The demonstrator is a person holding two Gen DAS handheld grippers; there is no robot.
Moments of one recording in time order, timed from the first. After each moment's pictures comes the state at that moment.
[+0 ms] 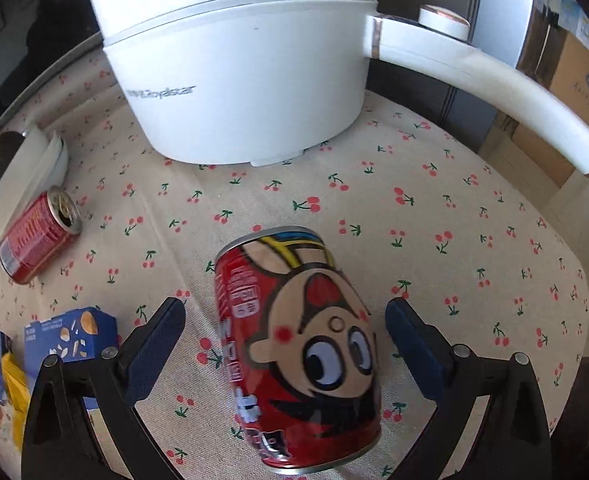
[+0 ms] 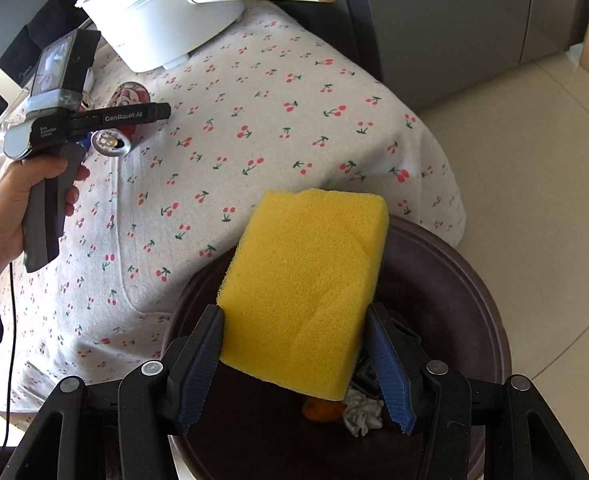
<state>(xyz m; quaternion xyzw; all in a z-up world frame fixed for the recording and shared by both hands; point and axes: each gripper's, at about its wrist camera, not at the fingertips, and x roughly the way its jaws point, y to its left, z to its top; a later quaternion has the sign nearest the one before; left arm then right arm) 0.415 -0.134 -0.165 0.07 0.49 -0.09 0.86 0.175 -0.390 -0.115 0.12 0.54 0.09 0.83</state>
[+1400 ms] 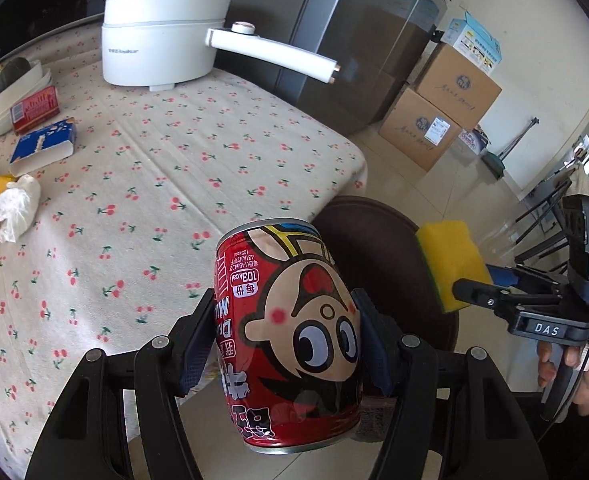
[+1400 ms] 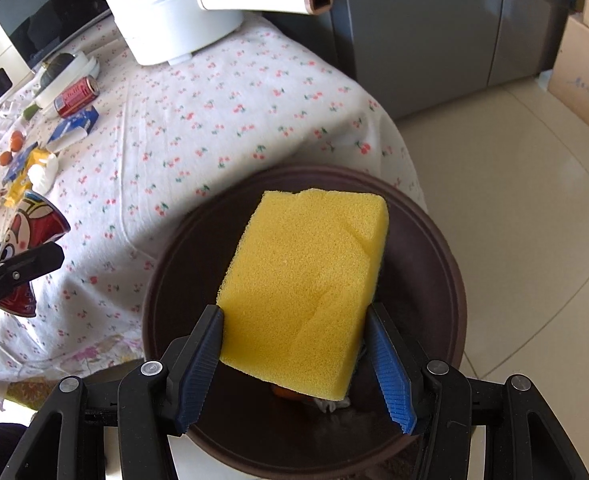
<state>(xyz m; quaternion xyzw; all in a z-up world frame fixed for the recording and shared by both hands) 0.144 -0.154 -0.111 -0.03 0.48 -0.26 0.84 0.098 -0.389 -0.113 0.07 0.51 0.05 0.86</state>
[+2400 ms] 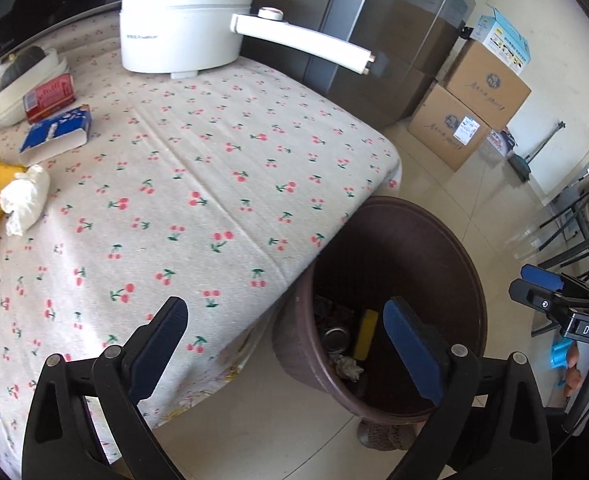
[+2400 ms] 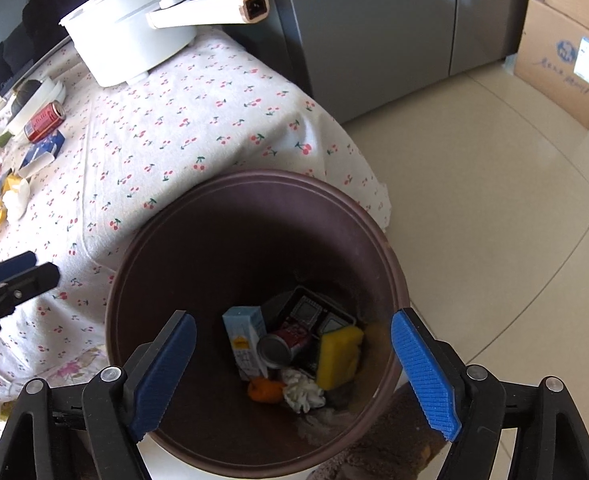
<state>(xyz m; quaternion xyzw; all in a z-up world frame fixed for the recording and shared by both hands) 0.163 -0.146 -0.123 -0.02 0.49 -0.20 0.85 0.095 -0.421 -0.106 0.09 0.50 0.01 0.86</state>
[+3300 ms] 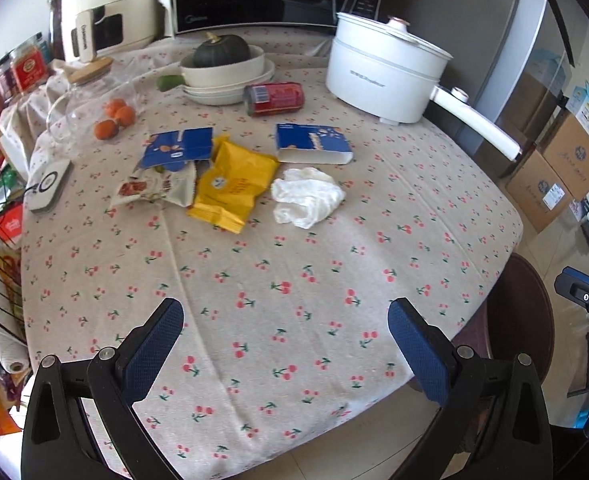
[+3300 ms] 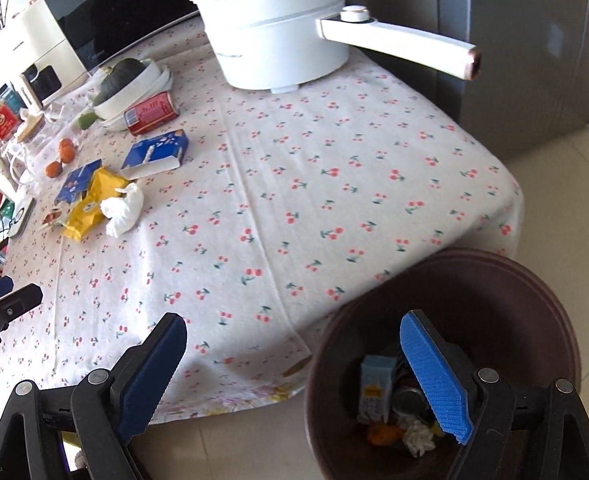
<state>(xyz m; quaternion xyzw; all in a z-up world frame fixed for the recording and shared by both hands) 0.156 0.070 -0.081 -0.05 0.48 -0.02 0.88 0.156 -0.246 -0.072 0.06 0.48 0.11 0.87</state>
